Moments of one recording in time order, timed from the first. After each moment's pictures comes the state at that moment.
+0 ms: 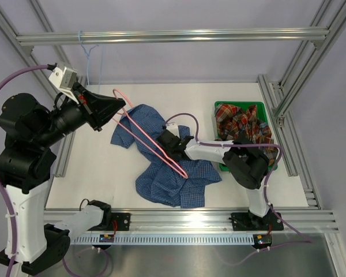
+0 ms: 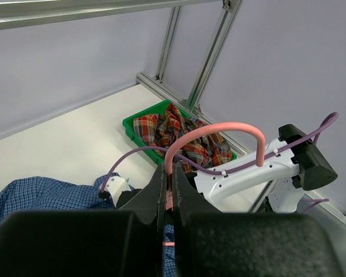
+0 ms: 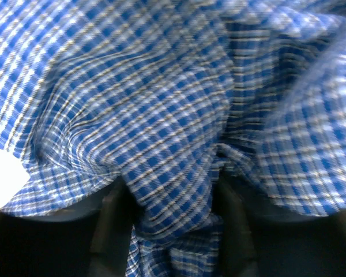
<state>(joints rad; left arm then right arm) -0.30 1.01 1.83 -0.79 0.56 -0.28 0.93 2.00 1.29 -0.34 0.29 0.57</state>
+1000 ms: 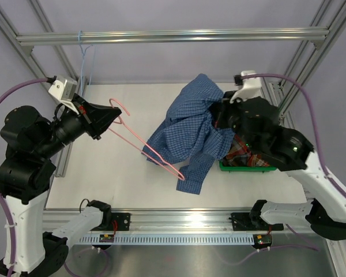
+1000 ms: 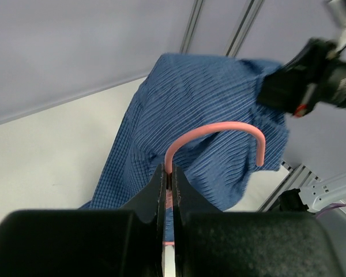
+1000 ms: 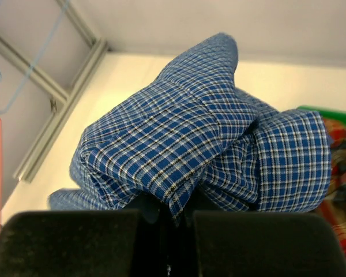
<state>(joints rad) -0.30 0.92 1.72 -0.82 0.47 -0.26 0.94 1.15 1.57 -0.67 0.50 0.39</state>
